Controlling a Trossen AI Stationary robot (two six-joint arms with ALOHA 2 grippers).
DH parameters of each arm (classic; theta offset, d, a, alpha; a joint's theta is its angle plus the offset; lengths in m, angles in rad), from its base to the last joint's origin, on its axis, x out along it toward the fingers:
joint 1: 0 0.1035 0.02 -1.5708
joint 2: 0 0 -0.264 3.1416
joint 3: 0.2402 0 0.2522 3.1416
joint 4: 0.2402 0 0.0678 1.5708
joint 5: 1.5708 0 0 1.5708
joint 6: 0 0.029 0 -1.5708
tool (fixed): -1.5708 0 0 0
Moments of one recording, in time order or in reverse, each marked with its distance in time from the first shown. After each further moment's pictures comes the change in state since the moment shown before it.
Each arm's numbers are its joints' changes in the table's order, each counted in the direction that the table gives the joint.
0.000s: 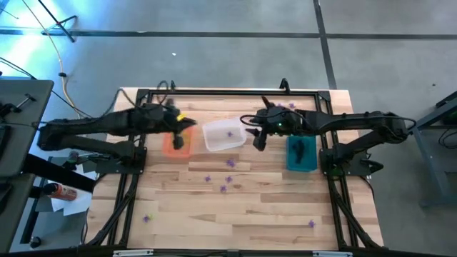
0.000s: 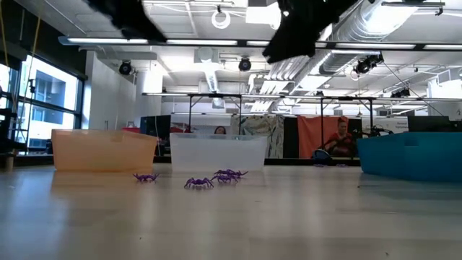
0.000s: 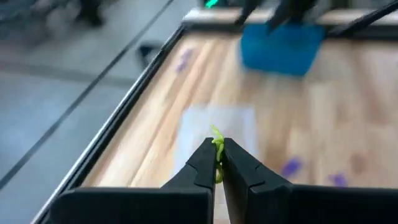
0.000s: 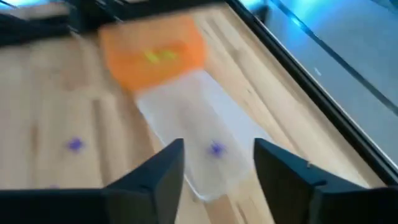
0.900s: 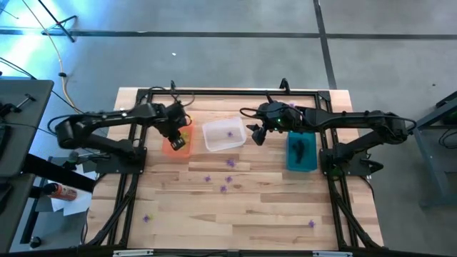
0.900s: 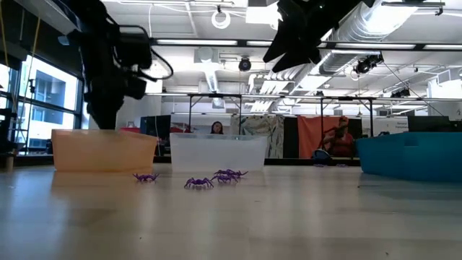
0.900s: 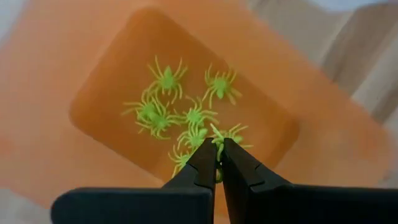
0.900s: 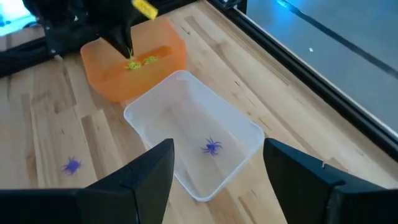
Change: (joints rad) left arm 0.362 0.360 -0.104 0.394 -0.295 -0.146; right arm -0.056 0.002 0.000 0.028 -0.010 0.138
